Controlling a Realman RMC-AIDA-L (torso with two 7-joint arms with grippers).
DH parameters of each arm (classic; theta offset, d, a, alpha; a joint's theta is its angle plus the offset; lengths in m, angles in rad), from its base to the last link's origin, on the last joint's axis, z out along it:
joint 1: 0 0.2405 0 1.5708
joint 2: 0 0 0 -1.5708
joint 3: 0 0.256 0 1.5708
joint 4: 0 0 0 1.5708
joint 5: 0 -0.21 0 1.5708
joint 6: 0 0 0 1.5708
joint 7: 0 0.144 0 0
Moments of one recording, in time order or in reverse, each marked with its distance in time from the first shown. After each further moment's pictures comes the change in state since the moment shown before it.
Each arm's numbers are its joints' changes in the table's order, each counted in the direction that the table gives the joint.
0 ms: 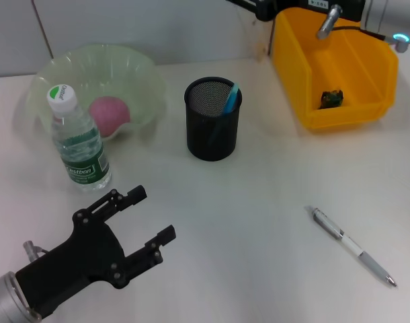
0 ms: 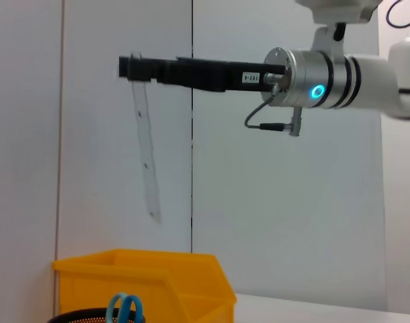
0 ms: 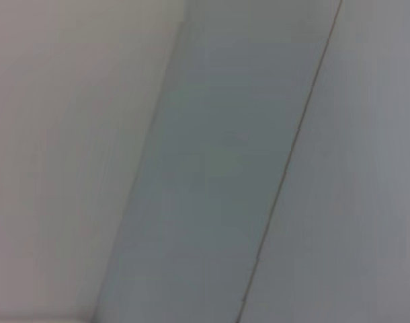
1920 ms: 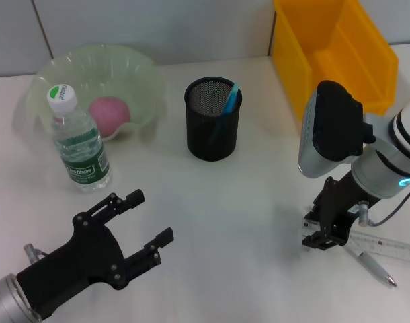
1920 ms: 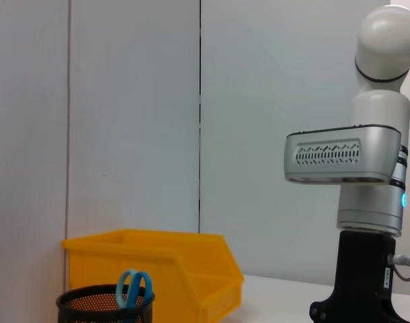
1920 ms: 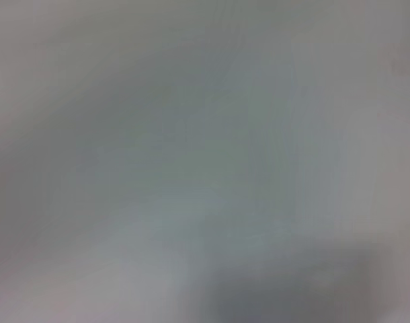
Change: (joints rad) left arm 0.005 -0.001 0.007 -0.002 0.003 -0.039 0.000; right arm 0.178 0.005 -0.177 -0.109 1.156 -0.575 0.719
